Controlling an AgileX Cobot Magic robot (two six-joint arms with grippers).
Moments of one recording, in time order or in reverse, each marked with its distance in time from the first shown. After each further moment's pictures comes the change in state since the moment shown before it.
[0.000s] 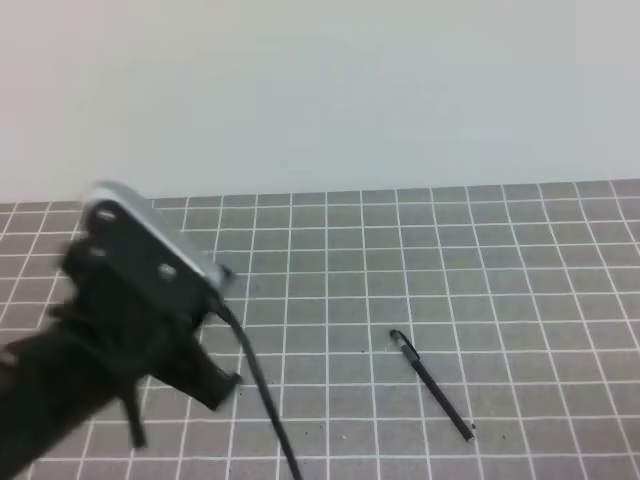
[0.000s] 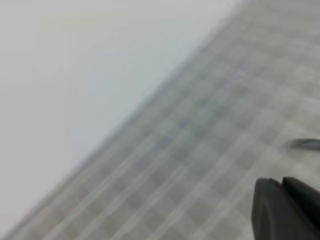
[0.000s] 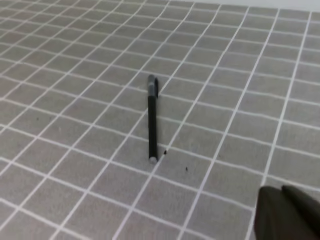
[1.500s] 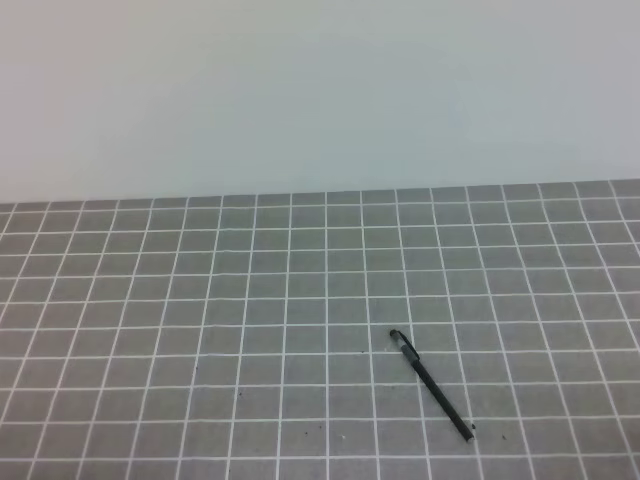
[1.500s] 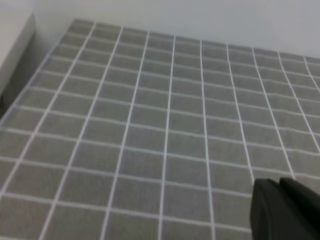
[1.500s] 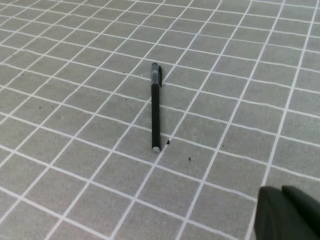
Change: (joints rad) left arm 0.548 -0.957 0.560 1.688 0.351 -2.126; right arm 0.000 0.000 0.000 0.000 0.048 -0.001
